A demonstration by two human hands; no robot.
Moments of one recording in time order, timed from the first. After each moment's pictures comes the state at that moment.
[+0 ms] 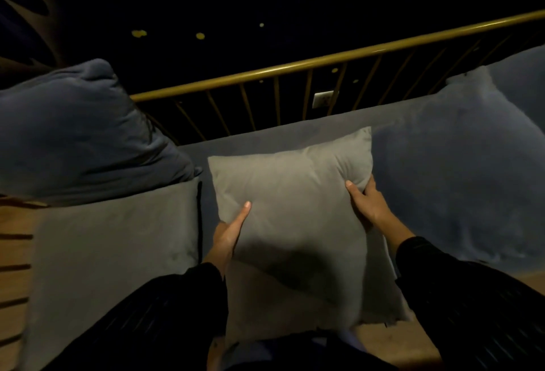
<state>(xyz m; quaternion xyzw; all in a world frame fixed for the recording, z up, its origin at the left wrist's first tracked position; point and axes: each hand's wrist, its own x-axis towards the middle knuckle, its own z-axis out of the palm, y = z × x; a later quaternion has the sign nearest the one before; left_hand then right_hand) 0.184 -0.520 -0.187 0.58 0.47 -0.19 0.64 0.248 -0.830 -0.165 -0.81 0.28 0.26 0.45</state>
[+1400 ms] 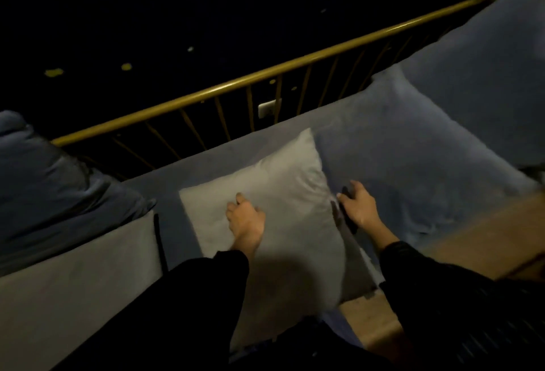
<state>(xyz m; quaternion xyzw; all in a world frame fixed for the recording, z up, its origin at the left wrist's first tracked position) 0.252 -0.649 -0.165 0.90 0.24 -0.24 0.28 0.221 -0.876 -0.123 -0.83 0.34 0.15 0.41</state>
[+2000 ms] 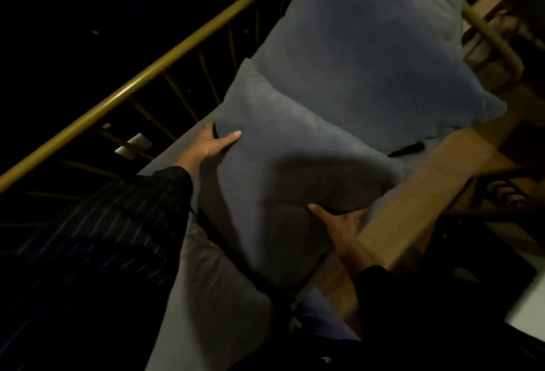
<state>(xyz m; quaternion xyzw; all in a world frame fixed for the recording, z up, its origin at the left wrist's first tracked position) 0.483 -0.960 -0.168 0.83 -0.06 -0.37 0.42 0.192 -1.110 -0.185 -0.56 0.64 -0.01 0.53</state>
